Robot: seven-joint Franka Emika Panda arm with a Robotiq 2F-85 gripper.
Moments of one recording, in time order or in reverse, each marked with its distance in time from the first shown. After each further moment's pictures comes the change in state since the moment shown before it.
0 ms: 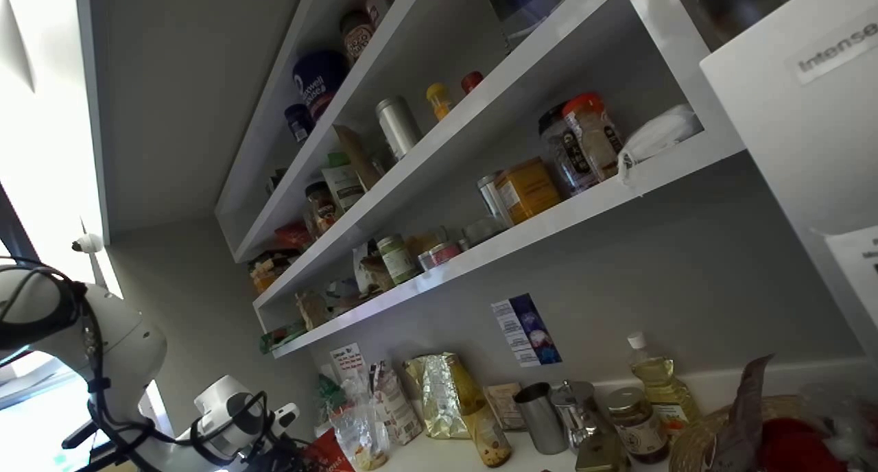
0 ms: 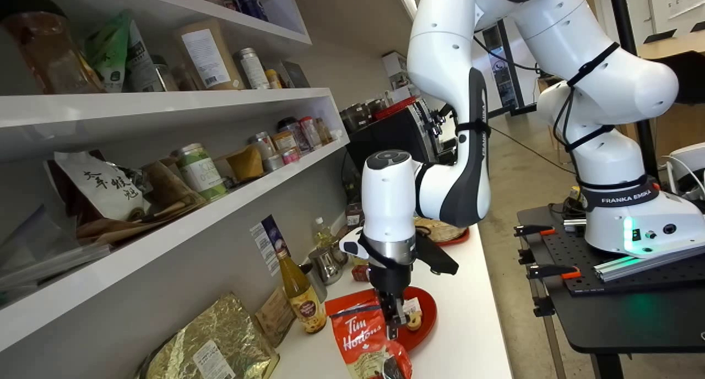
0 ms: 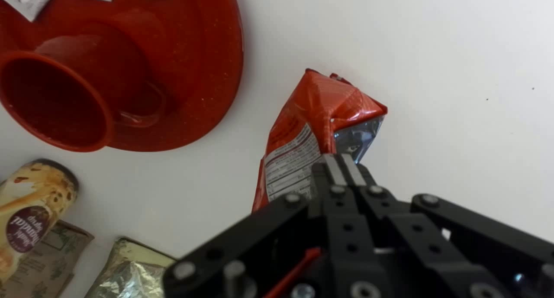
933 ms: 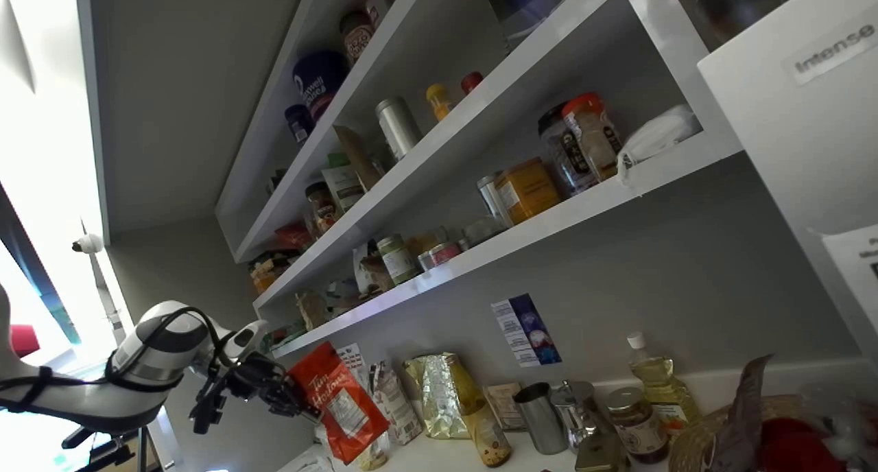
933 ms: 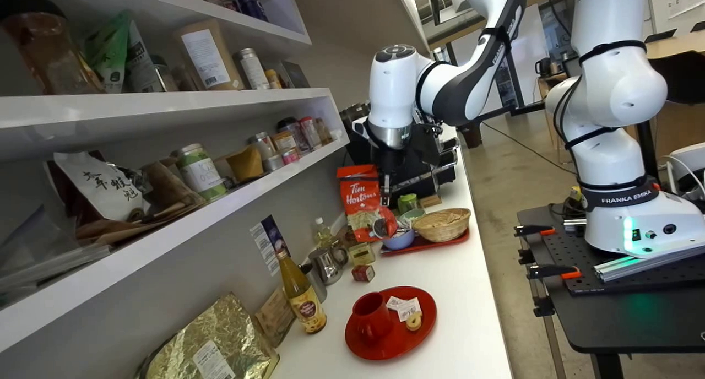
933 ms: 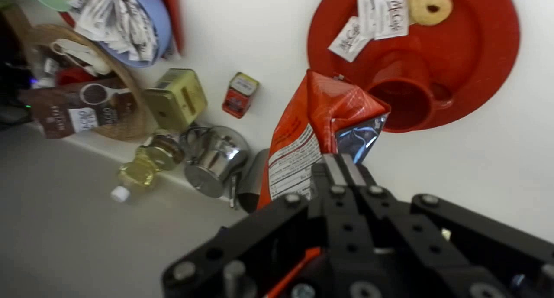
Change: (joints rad) arm -0.308 -0.643 0.086 -0.257 -0.043 -0.386 0.079
